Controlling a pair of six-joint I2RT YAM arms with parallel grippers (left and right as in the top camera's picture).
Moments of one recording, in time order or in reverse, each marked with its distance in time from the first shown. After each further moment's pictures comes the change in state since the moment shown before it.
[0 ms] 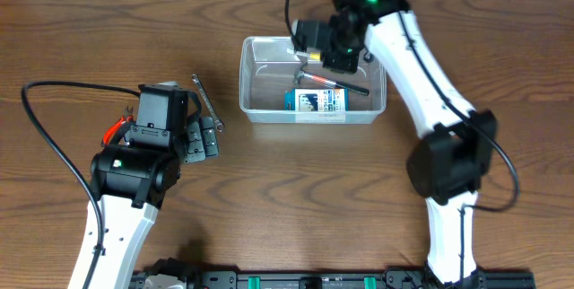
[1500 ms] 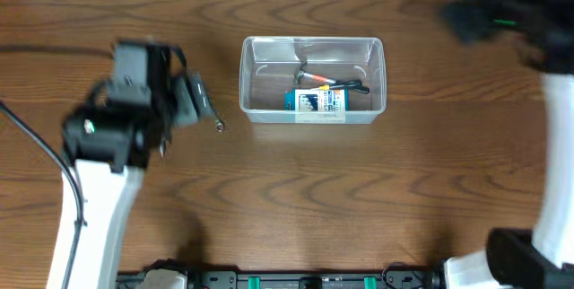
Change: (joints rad) left arm 0.045 0.213 0.452 -0.150 0.023 -0.107; right arm -0.477 -0.590 0.055 -0.040 0.007 0.381
